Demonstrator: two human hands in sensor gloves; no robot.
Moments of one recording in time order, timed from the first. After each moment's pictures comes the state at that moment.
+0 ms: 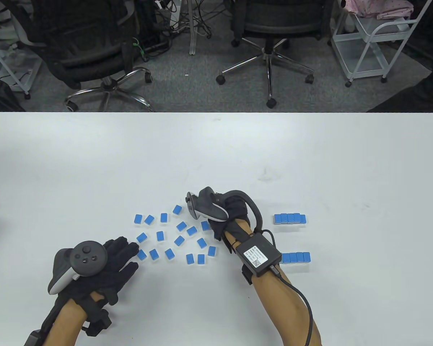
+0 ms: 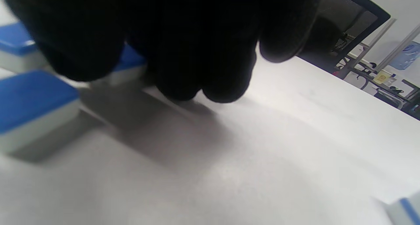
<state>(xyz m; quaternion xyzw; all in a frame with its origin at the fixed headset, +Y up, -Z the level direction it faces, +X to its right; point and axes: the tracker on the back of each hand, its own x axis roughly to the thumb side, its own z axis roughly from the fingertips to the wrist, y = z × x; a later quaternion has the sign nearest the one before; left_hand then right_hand) -0.312 -0.729 -0.181 -0.20 -0.11 0.25 0.94 -0.028 -0.744 -0.322 -0.09 -0.13 -0.97 0.17</state>
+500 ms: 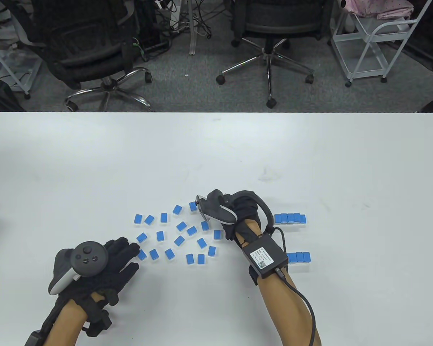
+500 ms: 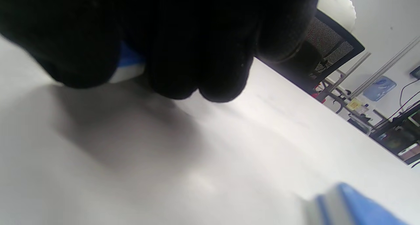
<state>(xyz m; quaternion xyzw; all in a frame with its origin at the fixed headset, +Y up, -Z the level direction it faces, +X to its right) -0.312 -0.729 -0.181 -0.20 -0.11 0.24 0.94 0.021 -0.721 -0.300 -0.08 -0.10 -0.96 0.24</state>
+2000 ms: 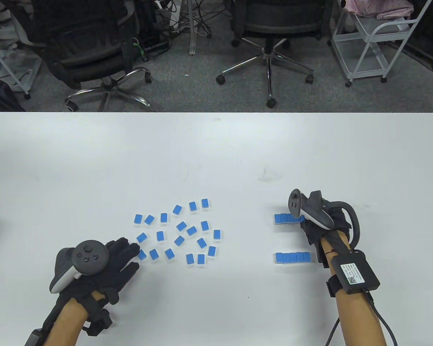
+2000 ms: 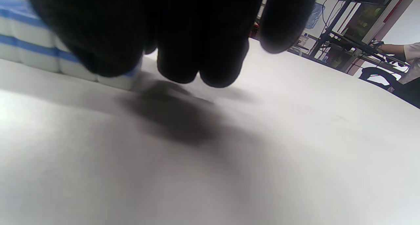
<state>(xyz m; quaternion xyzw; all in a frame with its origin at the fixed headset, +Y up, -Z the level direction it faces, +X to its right) -0.311 -0.732 -0.182 -0.21 -0.10 0.25 0.94 0.201 -0.731 -0.297 0.07 -0.14 -0.98 0.12</state>
